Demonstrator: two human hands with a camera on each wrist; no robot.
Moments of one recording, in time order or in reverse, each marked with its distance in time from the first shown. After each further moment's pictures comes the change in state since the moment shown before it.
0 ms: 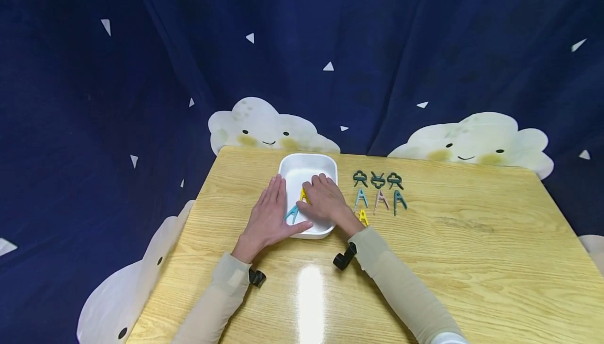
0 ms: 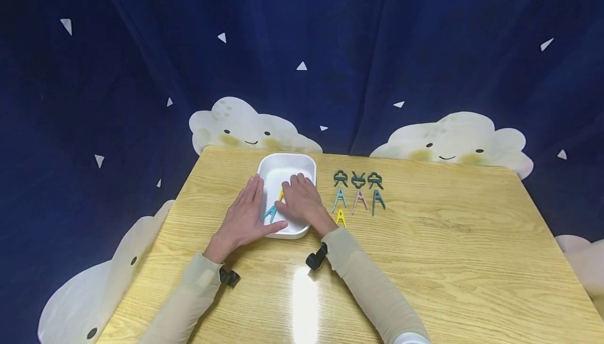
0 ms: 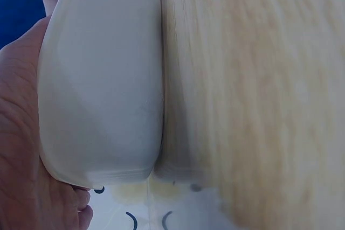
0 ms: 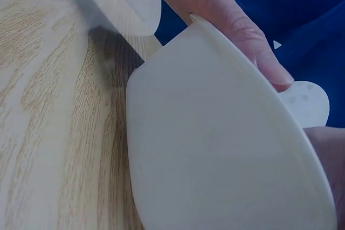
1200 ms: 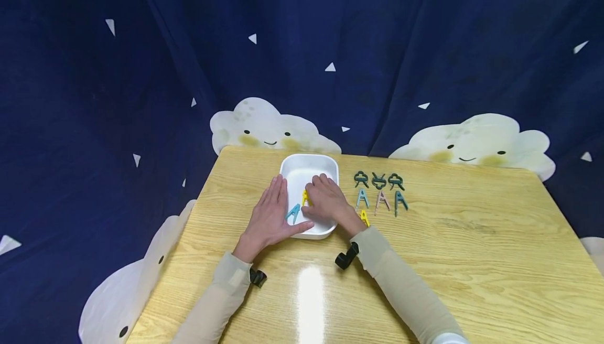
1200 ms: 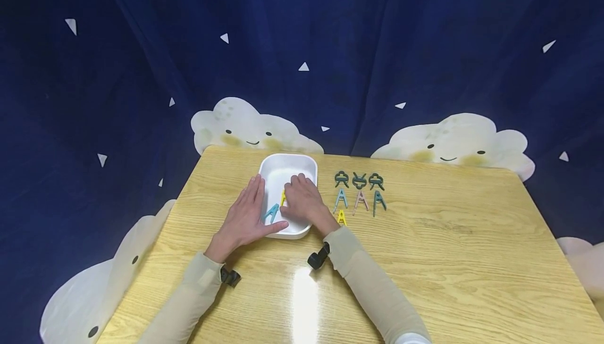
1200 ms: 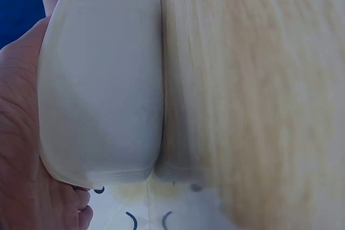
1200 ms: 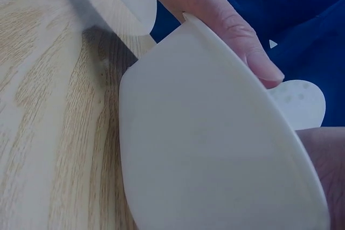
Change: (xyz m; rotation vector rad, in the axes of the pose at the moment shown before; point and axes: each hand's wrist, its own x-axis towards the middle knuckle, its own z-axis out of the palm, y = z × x) left_hand 0.000 -0.001 0.001 0.001 0.011 0.009; right_hand 0.003 0.004 -0.003 -0.016 -0.041 -0.034
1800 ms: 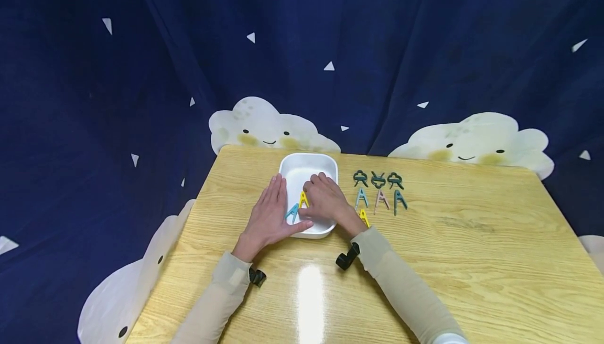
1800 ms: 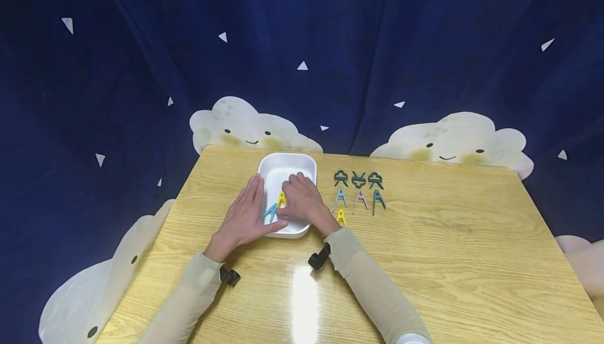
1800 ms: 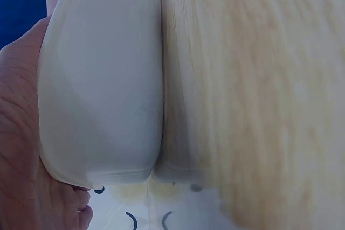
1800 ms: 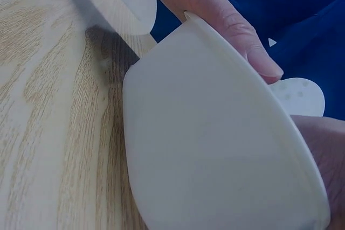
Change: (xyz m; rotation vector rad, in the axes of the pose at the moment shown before) left_hand 0.001 0.002 -0.003 -0.005 -0.013 -0.003; right_hand 0.000 0.001 0.001 0.049 0.038 -0.002
